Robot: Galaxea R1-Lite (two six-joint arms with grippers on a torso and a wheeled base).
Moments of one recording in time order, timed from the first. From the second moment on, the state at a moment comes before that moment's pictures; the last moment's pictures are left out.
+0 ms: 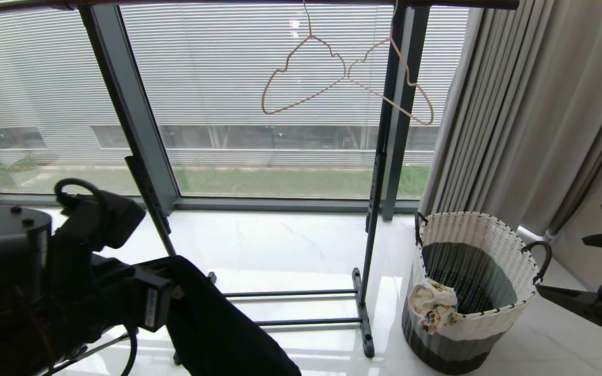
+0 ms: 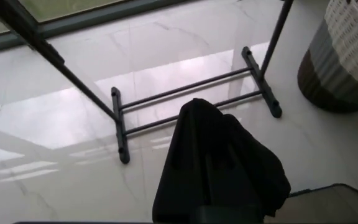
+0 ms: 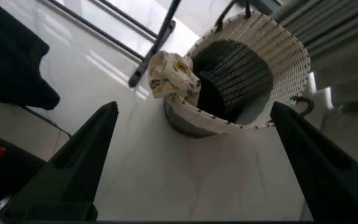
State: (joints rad) left arm -0.48 1.23 -0.52 -0.26 0.24 0.07; right arm 0.38 1.10 -0.83 0.31 -0.07 -0.30
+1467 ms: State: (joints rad) left arm -0.17 1.02 -0.39 -0.26 0.20 0.07; right arm 0.20 0.98 -0.71 0.30 -0.15 -0.30
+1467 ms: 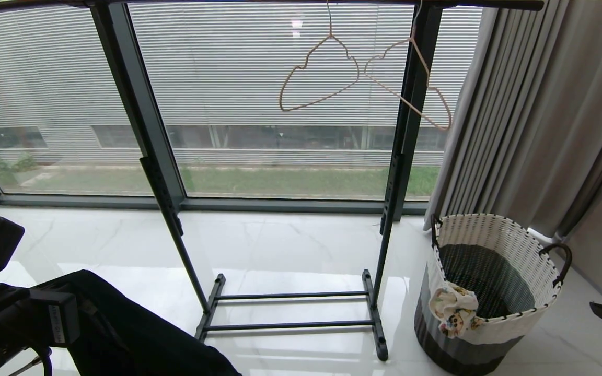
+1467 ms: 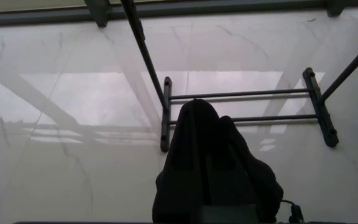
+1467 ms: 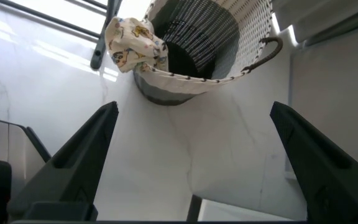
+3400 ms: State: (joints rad) left arm -0.16 1.01 -0.38 -0.26 0.21 0.07; right arm 0.20 0.98 -0.67 0.16 -0.15 -0.27
